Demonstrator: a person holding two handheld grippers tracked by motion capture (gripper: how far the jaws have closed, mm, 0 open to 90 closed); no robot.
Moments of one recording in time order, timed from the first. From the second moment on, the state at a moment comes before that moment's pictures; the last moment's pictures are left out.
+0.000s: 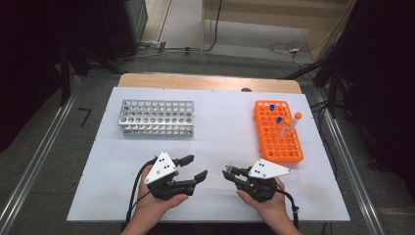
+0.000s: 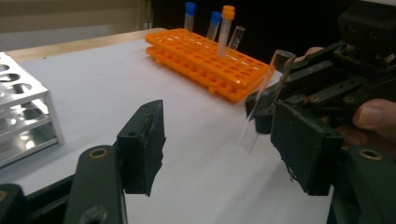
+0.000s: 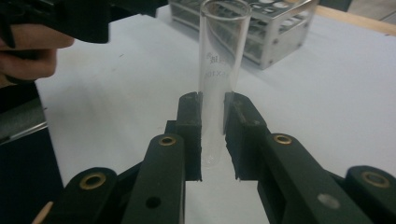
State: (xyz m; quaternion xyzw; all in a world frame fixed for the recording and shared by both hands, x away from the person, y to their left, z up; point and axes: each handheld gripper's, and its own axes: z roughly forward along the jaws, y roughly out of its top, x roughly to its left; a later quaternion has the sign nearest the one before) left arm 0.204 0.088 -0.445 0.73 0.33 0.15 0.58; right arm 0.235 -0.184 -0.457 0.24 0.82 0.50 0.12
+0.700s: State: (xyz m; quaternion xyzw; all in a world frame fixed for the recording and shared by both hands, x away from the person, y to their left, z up) left arm 0.202 0.061 -0.449 0.76 0.27 0.11 0.58; right arm 0.222 -0.154 -0.464 0.18 0.85 0.48 0.08
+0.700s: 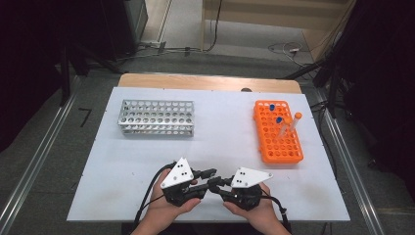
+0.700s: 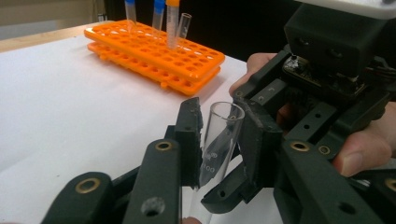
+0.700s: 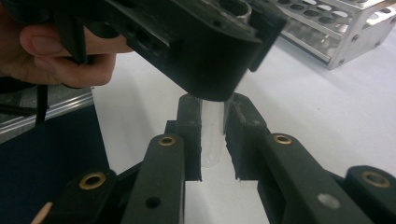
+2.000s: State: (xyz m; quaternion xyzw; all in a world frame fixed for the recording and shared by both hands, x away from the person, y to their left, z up) left arm 0.222 0.091 -0.429 0.73 0.32 0.16 0.58; right arm 0.236 -0.209 -0.458 0.24 0.83 0.50 0.09
